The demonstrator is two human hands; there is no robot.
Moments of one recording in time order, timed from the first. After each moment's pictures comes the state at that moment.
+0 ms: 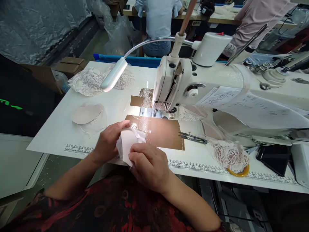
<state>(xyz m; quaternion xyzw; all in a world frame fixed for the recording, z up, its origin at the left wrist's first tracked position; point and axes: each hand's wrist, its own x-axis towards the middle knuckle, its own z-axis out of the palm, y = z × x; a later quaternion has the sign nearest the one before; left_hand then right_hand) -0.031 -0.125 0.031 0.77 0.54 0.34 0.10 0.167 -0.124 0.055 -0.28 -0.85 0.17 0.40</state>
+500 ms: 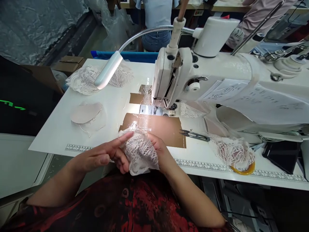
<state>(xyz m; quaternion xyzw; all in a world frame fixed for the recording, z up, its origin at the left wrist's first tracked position) -0.053 -0.144 0.051 0.51 0.27 0.25 0.78 0.163 -0.102 0.025 -0.38 -0.53 0.69 0.31</state>
